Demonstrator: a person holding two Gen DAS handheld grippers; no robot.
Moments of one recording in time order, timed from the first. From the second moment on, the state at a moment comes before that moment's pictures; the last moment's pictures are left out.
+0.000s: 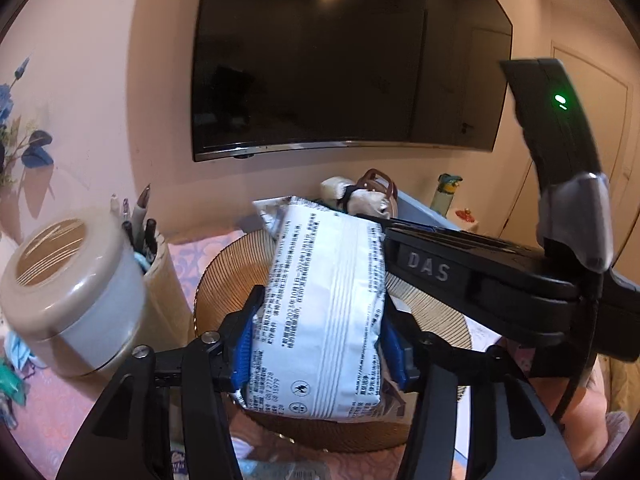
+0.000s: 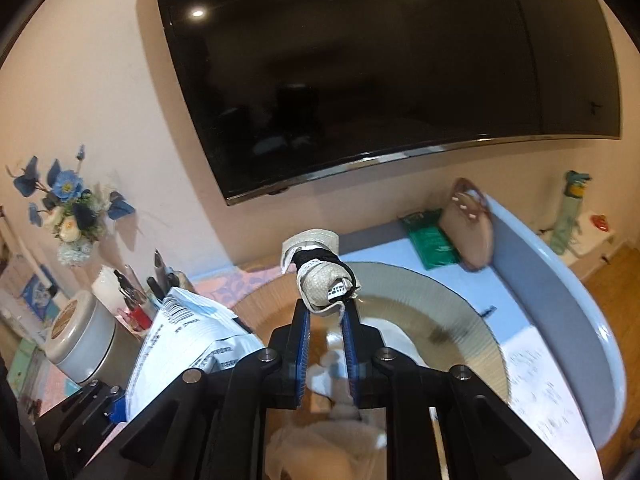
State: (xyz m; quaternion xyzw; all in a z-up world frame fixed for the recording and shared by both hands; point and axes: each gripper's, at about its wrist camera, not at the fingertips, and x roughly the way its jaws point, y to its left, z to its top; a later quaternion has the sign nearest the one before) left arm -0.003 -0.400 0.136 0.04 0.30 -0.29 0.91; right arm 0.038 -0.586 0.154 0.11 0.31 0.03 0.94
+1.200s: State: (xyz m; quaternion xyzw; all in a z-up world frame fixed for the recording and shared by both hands) left arm -0.078 -0.368 0.134 0.11 0.33 -0.36 0.87; right arm -0.063 -0.551 0.142 0.14 0.34 -0.05 0.93
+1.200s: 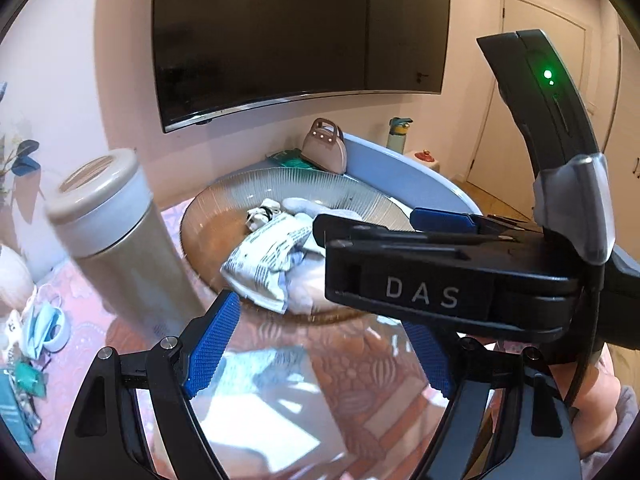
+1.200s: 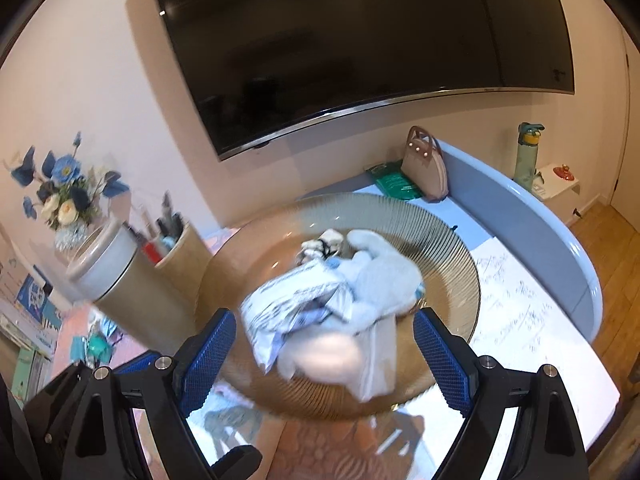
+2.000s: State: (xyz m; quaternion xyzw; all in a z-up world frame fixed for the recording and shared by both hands) left arm -0.030 -0.144 0.107 0.07 0.36 -0.22 0.90; right arm -0.057 -0.343 0.155 0.09 0.36 0.09 0.93
